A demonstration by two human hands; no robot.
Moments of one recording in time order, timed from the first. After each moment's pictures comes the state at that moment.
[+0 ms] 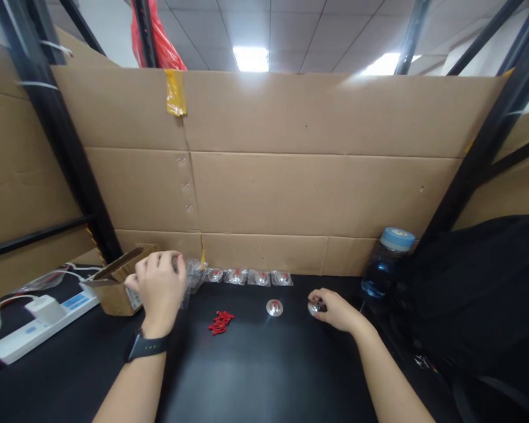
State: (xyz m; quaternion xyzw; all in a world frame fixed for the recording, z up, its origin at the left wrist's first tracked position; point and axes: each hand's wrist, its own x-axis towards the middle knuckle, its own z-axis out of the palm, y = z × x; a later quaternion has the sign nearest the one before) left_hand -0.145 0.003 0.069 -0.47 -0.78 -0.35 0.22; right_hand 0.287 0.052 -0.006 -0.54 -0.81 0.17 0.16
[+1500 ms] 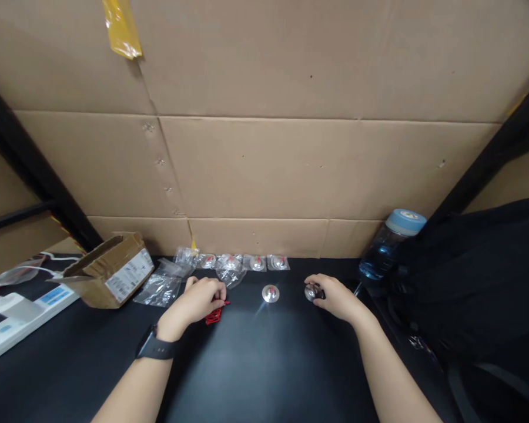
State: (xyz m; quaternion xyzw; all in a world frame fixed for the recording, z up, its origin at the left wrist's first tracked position) left_hand -0.112 0.027 0.012 -0.79 -0.59 -0.05 -0.14; right_hand 0.283 0.045 0.003 -0.57 -0.79 0.19 0.14
